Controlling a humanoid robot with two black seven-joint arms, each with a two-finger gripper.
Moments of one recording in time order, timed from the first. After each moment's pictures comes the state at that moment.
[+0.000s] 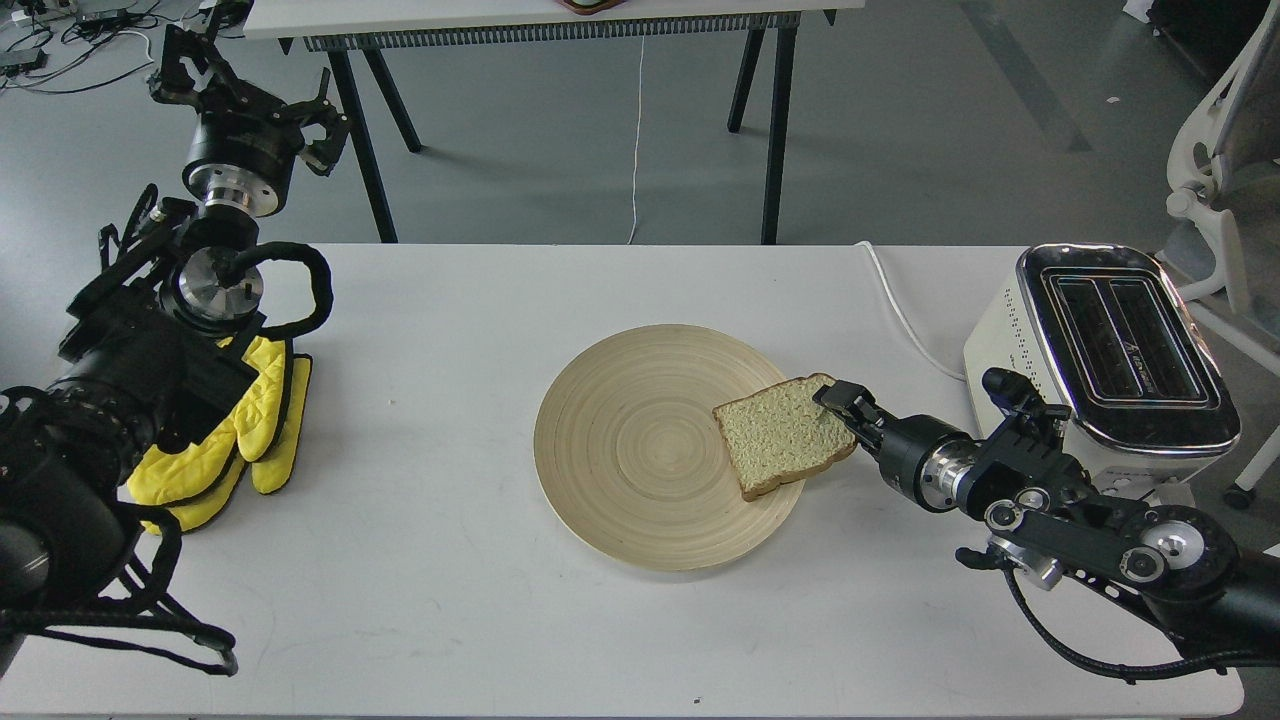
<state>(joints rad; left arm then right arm) -1.02 0.17 -0.48 -0.19 -0.51 -0.49 -0.37 0.67 -0.49 0.20 1.21 -0.80 -0.22 -0.06</state>
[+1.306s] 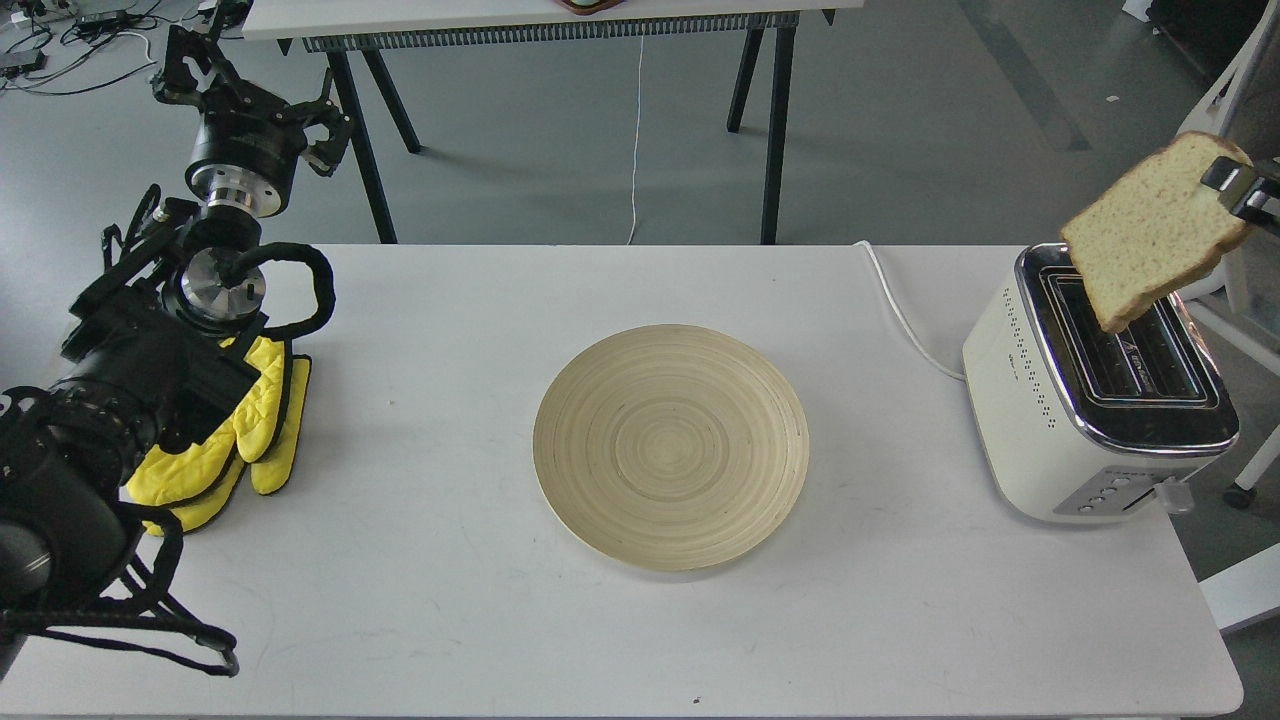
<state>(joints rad) -1.02 0.17 -0.48 -0.19 -0.51 -0.49 -0.37 0.96 -1.40 0.19 1.65 -1.08 -0.11 -0.06</state>
